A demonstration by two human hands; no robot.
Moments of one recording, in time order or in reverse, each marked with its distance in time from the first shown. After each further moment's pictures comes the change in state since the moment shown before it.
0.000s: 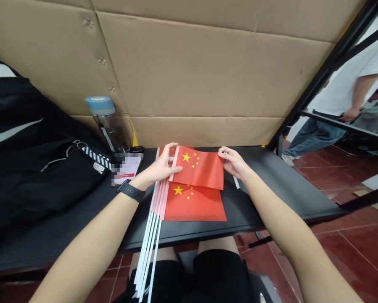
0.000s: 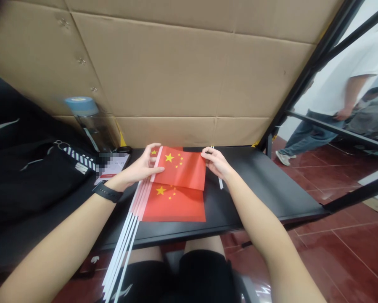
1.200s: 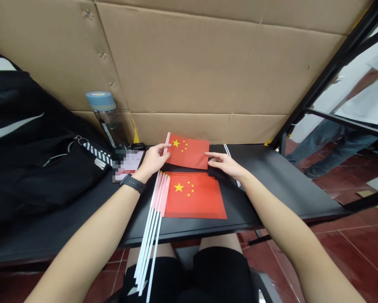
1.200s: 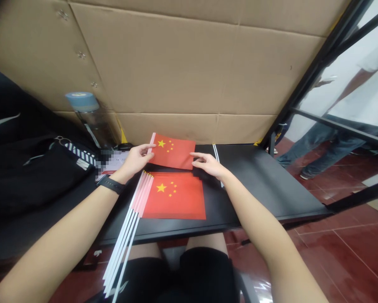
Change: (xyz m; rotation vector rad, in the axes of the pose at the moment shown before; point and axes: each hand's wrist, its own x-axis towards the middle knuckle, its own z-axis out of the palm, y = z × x) left_hand 0.028 -0.048 -0.044 0.536 0.486 0.174; right_hand 0.004 0.021 0.003 -0.637 -0.143 0.006
